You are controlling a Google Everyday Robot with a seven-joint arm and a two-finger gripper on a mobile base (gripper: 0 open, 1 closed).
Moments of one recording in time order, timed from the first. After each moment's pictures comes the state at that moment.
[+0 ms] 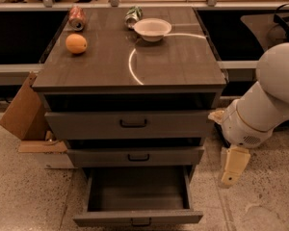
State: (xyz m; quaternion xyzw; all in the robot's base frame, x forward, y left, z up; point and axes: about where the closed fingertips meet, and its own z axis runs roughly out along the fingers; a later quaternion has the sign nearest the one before) arm 0.420 -0.187 0.775 -0.66 0.74 0.06 0.12
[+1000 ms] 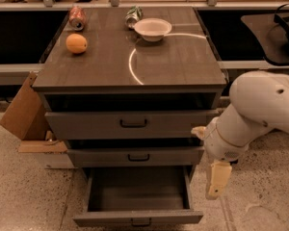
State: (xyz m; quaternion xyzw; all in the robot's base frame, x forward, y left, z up) arm 0.416 -0.162 0.720 -0.70 0.70 0.08 0.11
